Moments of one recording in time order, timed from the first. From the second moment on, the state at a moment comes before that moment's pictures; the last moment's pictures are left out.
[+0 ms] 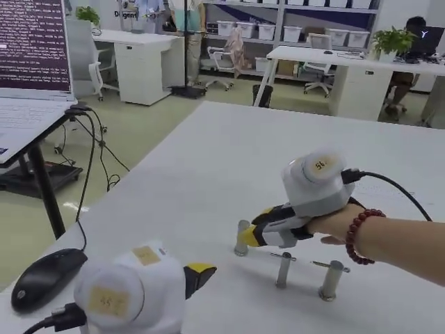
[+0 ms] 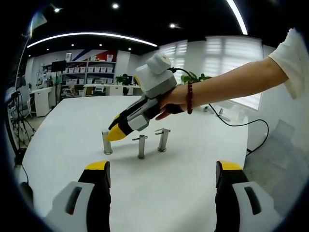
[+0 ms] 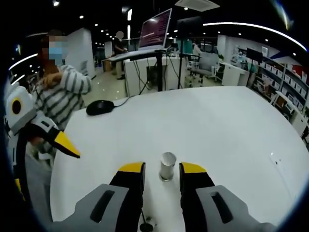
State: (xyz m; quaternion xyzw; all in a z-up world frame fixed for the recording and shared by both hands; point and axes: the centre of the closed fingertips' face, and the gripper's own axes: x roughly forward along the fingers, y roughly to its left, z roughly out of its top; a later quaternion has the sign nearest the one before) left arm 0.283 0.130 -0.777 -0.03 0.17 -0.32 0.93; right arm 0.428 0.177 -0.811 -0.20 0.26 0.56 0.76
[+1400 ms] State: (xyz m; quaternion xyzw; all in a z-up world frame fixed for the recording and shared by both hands) left arm 0.287 0.142 -0.769 -0.03 0.17 -0.31 0.94; right arm 0.409 0.178 -0.813 -0.20 0.26 0.56 0.76
